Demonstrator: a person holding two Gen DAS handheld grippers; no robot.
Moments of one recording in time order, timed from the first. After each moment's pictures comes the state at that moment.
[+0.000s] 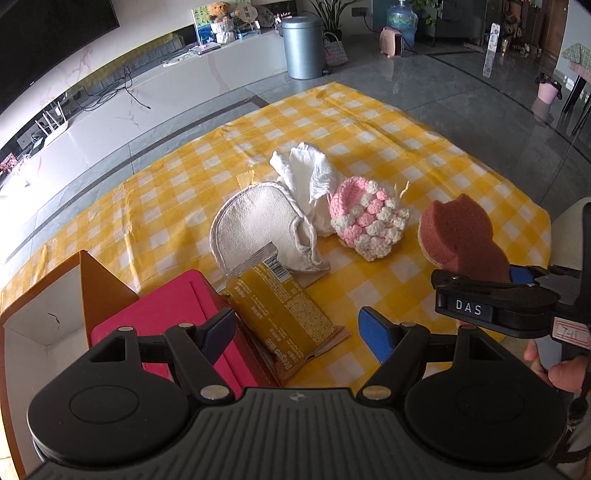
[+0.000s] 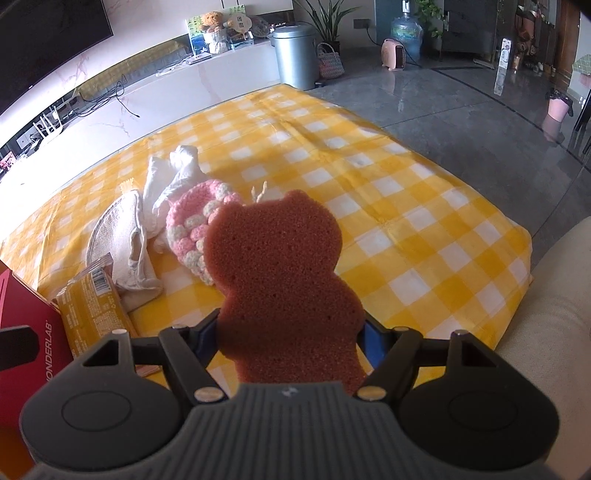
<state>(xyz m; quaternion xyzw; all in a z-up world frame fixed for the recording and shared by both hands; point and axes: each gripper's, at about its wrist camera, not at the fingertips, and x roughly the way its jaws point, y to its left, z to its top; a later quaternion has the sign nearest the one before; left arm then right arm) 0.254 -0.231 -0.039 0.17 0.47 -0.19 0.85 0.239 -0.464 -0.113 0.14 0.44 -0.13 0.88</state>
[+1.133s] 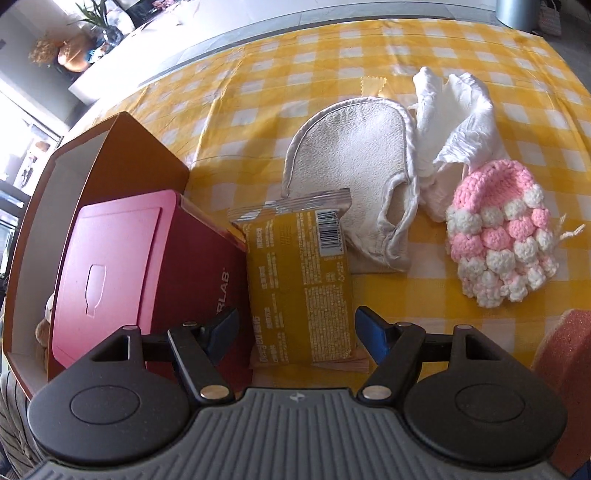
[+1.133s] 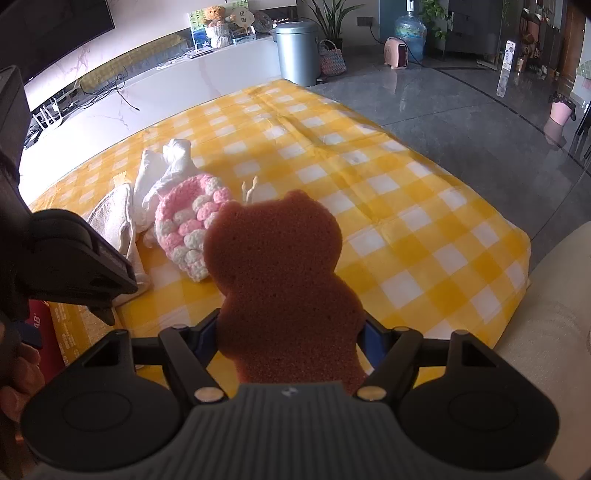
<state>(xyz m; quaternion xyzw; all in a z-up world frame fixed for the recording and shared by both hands) 0.324 -0.282 -0.112 0.08 0.59 0.16 0.79 0.240 -0.474 -0.118 0.14 0.45 -0.13 0.87</state>
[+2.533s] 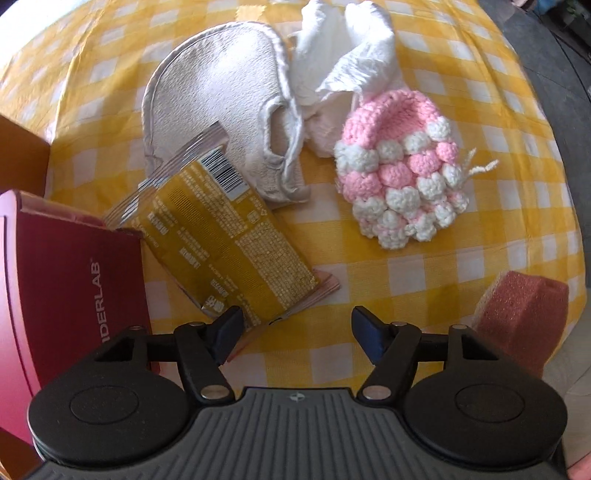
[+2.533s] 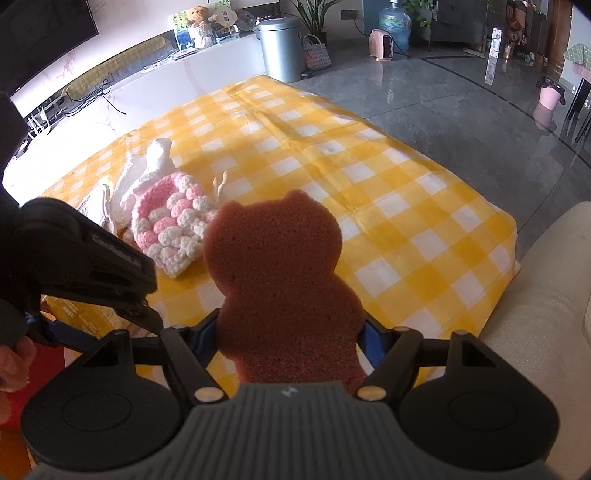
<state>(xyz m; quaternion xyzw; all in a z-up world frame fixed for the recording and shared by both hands) 0.350 -0.268 -0.131 -0.01 0.71 -0.04 0.71 0.230 -0.491 -0.123 0.15 0.45 -0.14 0.87</state>
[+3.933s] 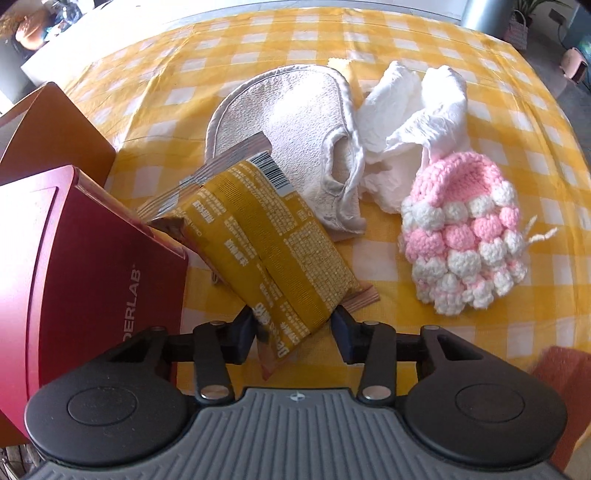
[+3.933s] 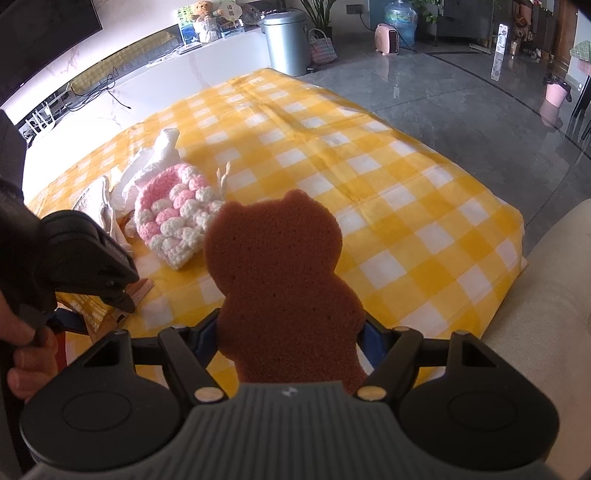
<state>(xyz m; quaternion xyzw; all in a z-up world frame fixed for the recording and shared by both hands) 0.335 -0.264 -0.137 0.01 0.60 0.05 0.79 0.230 -0.490 -0.127 0.16 0.46 -0.13 0.86</state>
